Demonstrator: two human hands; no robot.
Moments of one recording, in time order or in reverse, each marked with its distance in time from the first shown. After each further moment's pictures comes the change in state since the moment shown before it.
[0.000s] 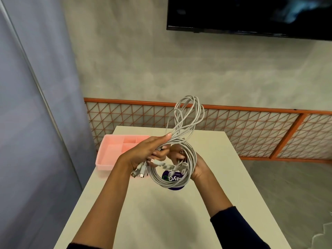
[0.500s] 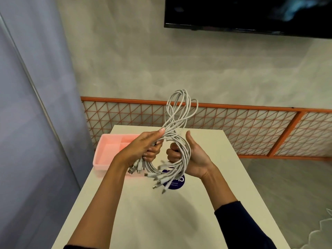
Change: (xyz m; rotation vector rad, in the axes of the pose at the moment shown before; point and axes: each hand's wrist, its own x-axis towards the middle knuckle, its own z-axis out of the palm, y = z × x) left_hand 0.002 -0.001 -0.004 -0.050 0.136 0.051; right_hand -0.007 -0.015 -0.011 -0.469 -0.103 0.104
